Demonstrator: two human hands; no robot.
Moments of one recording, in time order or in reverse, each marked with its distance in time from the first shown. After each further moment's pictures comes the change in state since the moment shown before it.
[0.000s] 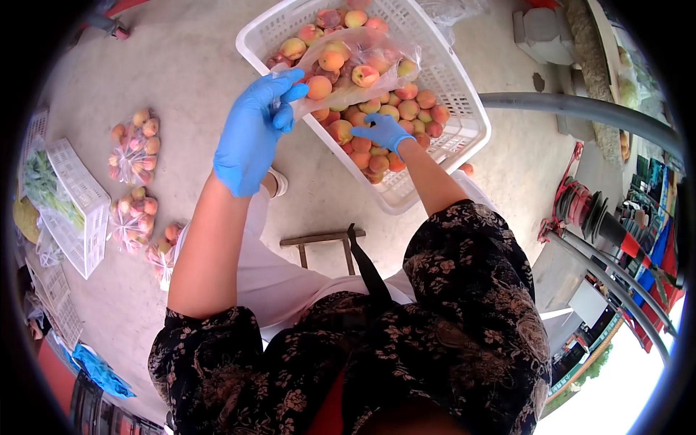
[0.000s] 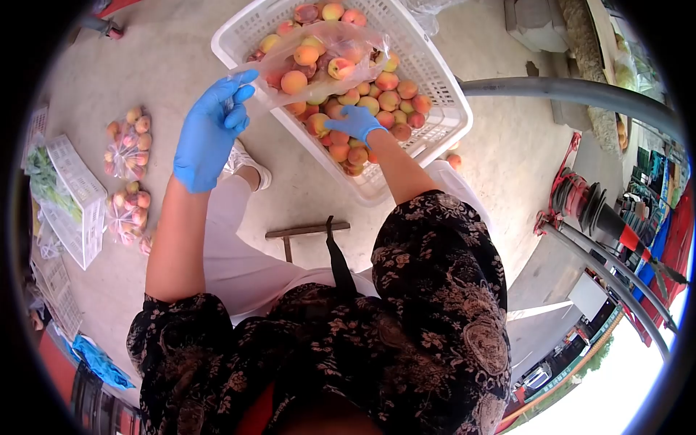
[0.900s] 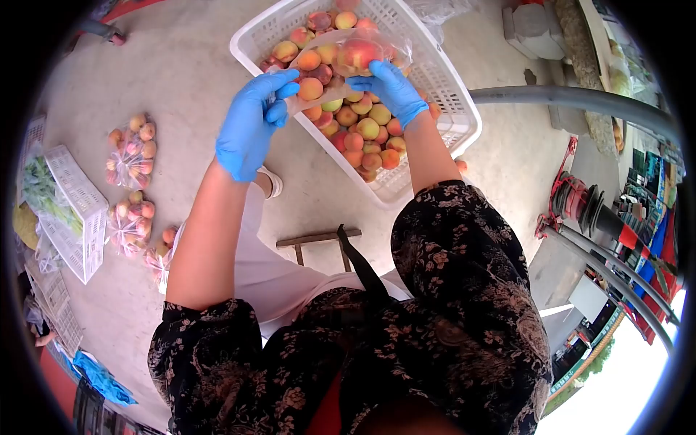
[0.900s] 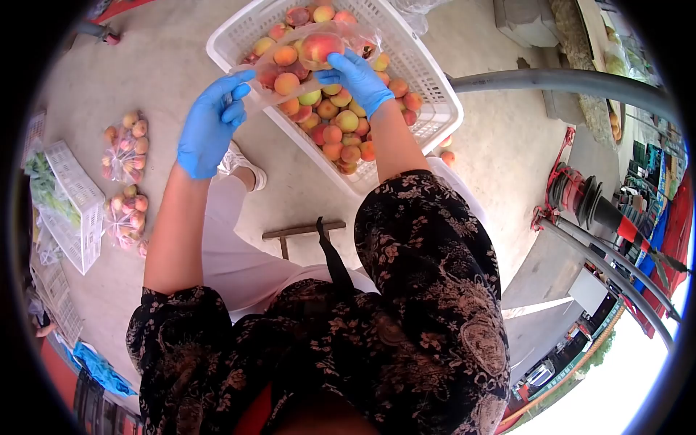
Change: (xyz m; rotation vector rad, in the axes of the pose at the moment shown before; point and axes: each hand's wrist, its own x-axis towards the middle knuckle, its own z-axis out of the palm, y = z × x) left_hand 0.008 -0.006 0.001 0.043 -0.009 0.009; right_hand -0.014 -0.067 -0.062 0.912 -0.087 -0.477
